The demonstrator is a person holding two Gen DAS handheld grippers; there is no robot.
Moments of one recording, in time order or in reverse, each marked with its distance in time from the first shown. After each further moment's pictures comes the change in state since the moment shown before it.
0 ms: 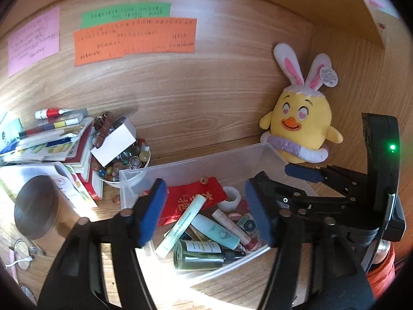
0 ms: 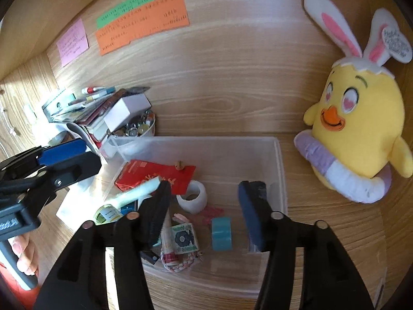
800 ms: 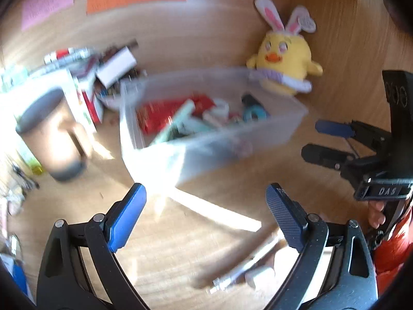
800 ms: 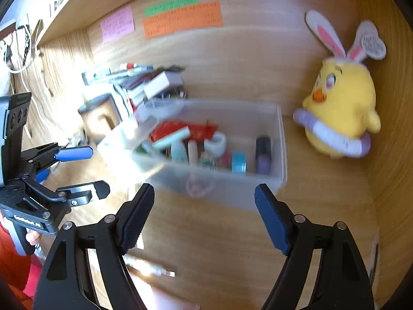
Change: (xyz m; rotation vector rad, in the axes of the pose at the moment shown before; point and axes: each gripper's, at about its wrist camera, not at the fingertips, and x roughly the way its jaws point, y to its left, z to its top) left arm -0.030 -0.011 -0.111 0.023 0.196 -0.043; right arm -0.068 0.019 -0.083 -0.100 0.040 0.049
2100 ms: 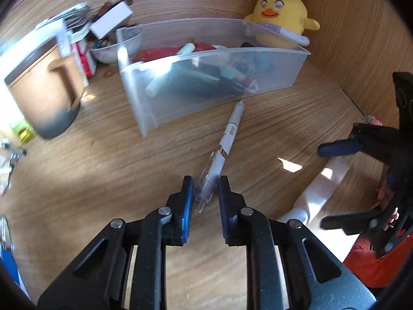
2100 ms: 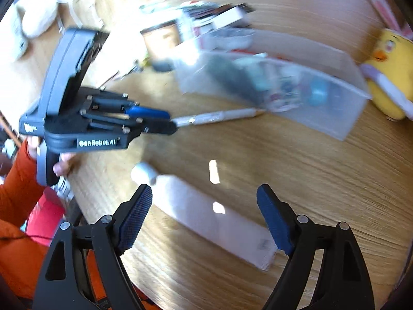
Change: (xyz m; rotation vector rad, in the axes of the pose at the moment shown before) left arm 0.008 0.017 -0.051 0.039 0.130 -0.017; right arm 0.014 0.067 -0.071 -0.195 0.225 0.242
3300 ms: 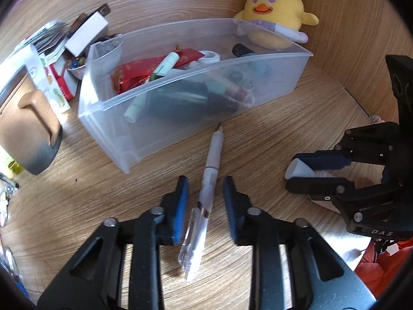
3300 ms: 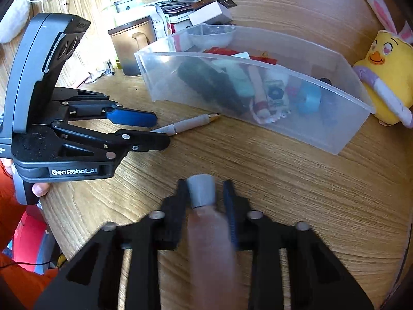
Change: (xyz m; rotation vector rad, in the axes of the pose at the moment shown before) left arm 0.026 -0.015 0.032 0.080 0.012 -0.003; right arm 0.019 -0.027 0.026 0.081 -0.011 -0.121
